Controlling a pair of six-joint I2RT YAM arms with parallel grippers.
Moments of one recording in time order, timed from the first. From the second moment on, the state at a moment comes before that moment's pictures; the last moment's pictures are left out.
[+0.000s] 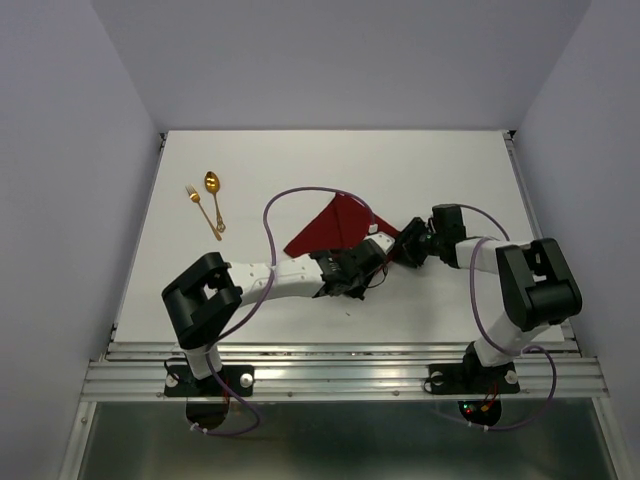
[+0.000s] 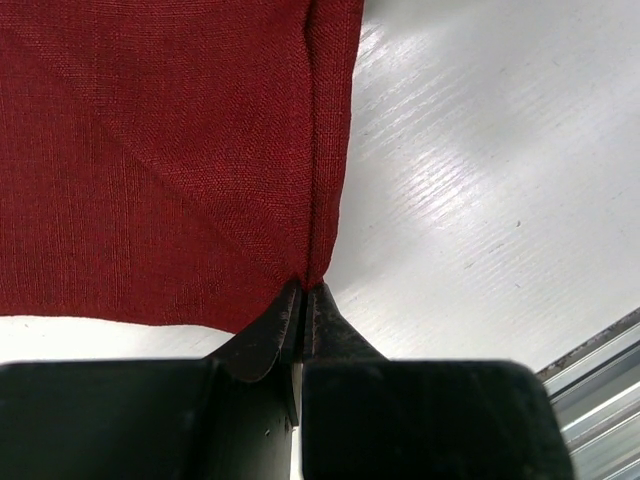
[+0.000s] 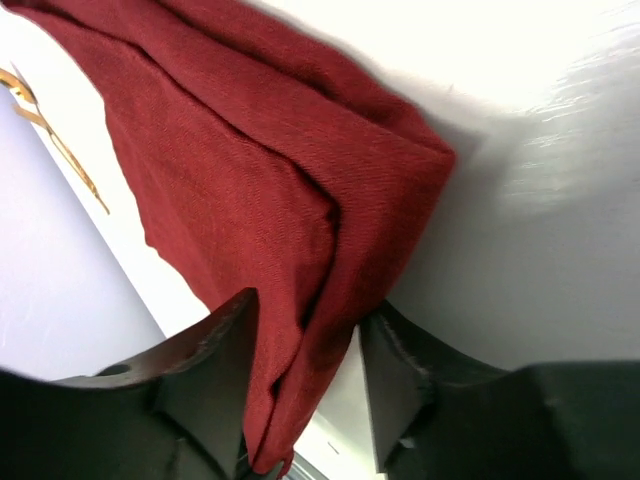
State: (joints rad) left arm -1.10 1.73 1.14 -0.36 -0.23 -0.38; right arm 0.18 1.64 0.69 0.11 -0.43 0.98
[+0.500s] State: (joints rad) left arm -1.10 1.71 1.10 -0.33 -0.20 -0.35; right arm 0.18 1.71 0.71 0.16 -0.42 0.99
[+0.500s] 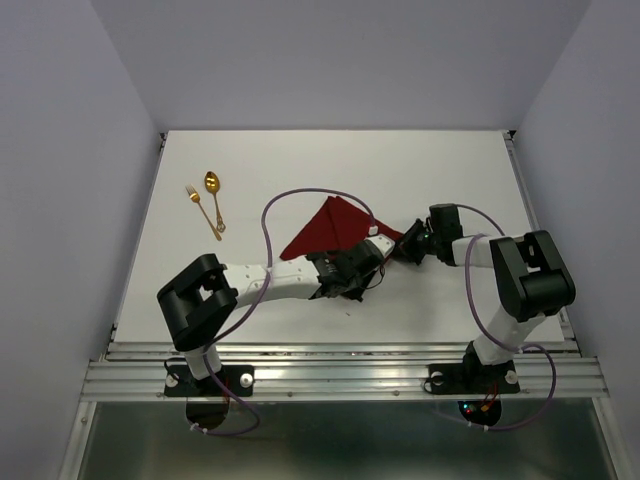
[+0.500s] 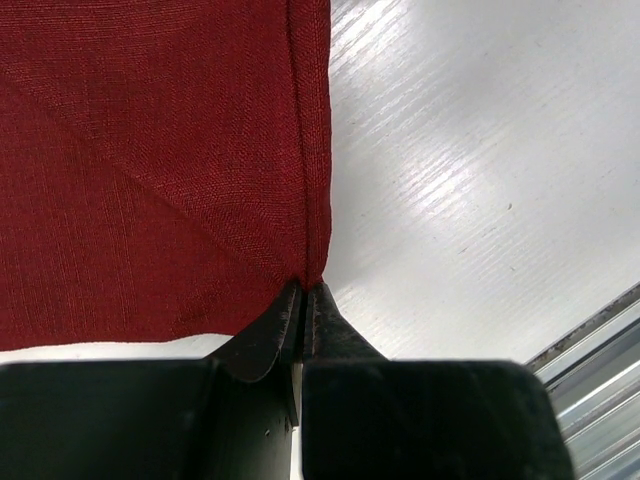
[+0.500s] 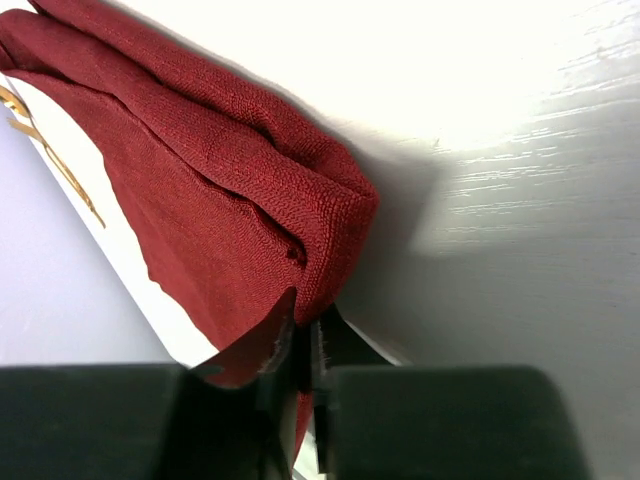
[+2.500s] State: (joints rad) left arm -1.29 1.93 1.22 -0.35 -0.55 -0.33; right arm 0.18 1.64 0.65 0.15 -0.39 0.99
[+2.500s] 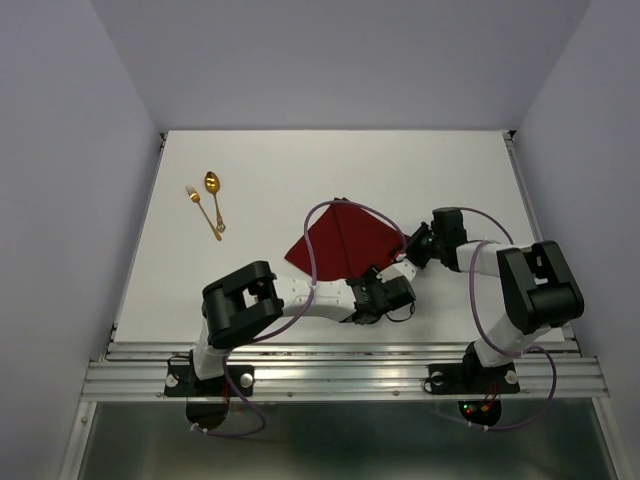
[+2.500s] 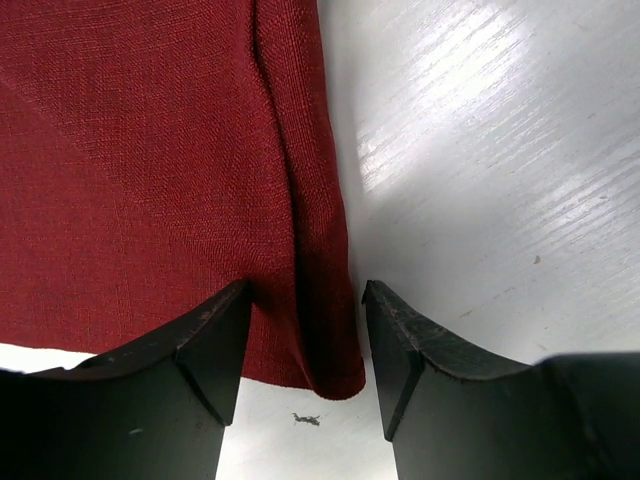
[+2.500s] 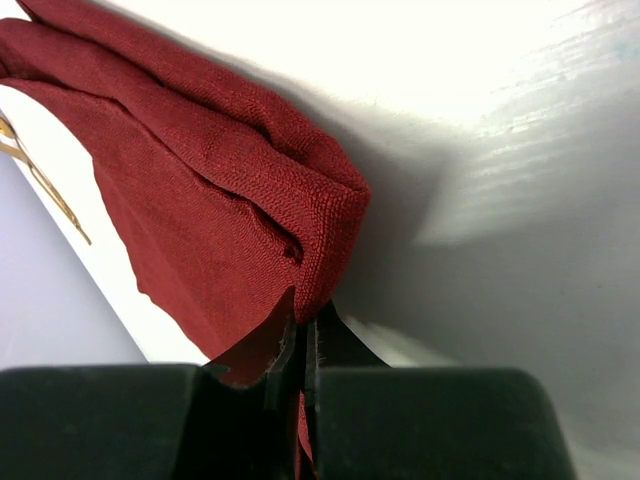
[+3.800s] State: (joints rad) left arm -1.23 1.68 1.21 -0.35 -0.36 -0.27; right arm 0.19 1.37 0.75 -0.17 -0.31 0.91
